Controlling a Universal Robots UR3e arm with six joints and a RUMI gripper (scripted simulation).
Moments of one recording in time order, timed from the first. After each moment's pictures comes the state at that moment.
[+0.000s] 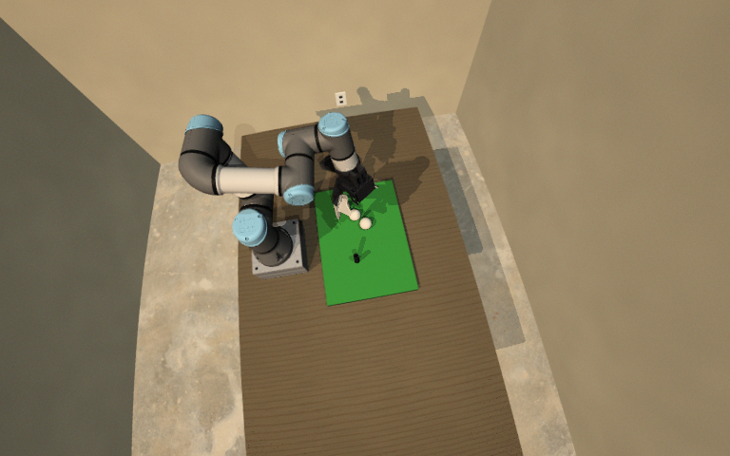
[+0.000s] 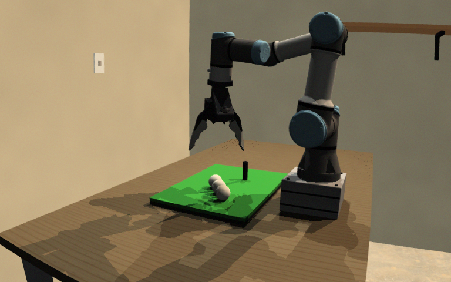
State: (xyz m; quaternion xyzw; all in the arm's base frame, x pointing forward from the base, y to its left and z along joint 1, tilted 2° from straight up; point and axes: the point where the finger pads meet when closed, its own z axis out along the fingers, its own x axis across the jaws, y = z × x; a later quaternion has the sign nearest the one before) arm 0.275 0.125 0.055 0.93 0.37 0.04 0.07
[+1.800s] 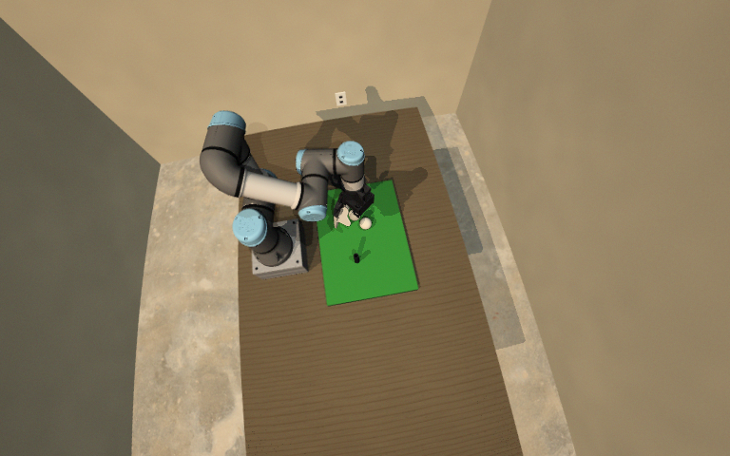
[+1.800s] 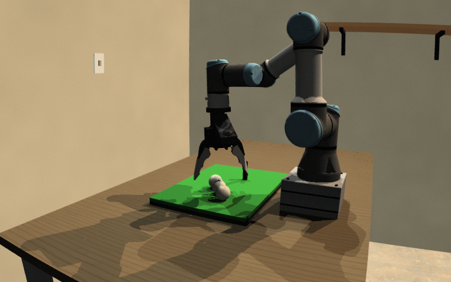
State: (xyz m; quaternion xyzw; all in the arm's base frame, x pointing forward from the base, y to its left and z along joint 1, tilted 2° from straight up) arm 0.253 0.128 -0.023 0.91 0.40 -0.03 0.01
